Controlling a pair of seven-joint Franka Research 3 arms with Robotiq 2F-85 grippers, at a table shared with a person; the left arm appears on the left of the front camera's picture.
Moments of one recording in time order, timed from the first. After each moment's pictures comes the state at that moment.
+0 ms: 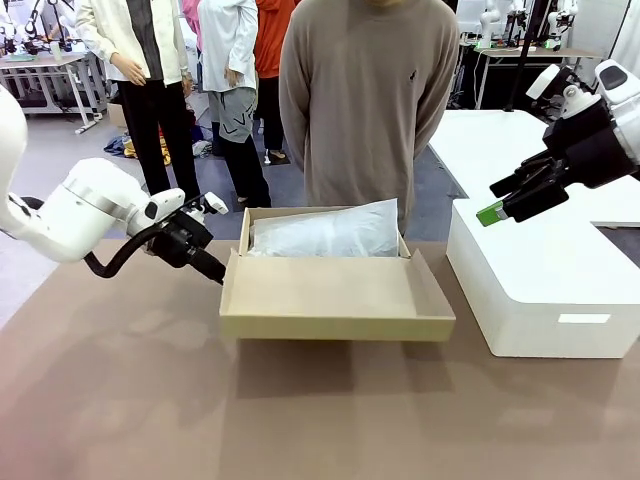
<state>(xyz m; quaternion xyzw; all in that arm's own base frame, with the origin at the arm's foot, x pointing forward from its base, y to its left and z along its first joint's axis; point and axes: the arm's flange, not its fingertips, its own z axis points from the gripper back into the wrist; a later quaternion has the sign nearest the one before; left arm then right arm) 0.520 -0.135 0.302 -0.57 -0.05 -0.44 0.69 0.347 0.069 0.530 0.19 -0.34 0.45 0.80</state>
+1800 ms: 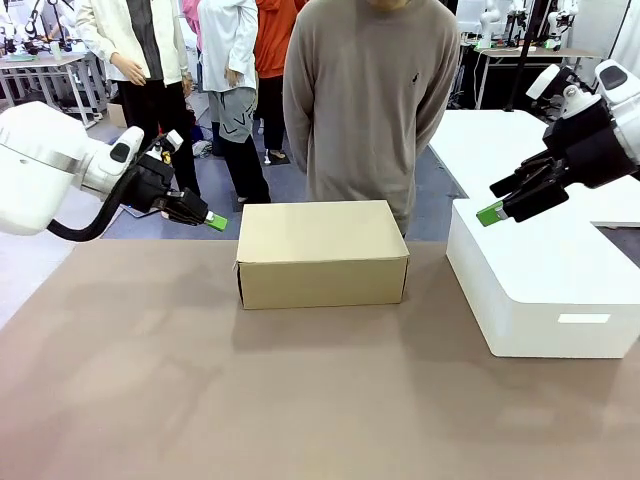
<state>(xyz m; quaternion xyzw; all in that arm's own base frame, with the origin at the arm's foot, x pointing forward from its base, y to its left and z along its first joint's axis) 0.523 -0.090 0.410 -0.44 -0.21 -0.30 0.82 0.347 0.069 0.530 0.19 -0.34 0.45 0.80</state>
